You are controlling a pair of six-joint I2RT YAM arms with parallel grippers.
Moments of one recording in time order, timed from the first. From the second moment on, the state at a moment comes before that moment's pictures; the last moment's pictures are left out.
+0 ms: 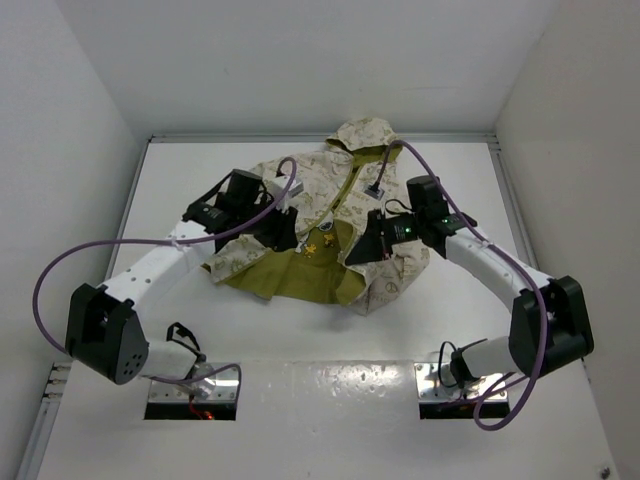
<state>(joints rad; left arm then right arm) -0.45 1.35 1.09 -0.47 0.48 0.05 0.36 1.40 0.89 -0.21 -1.16 0.19</state>
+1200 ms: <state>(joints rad) -0.17 1.76 1.15 -0.86 -0.18 0.46 0.35 1.39 0.90 -0.35 -1.16 0.07</state>
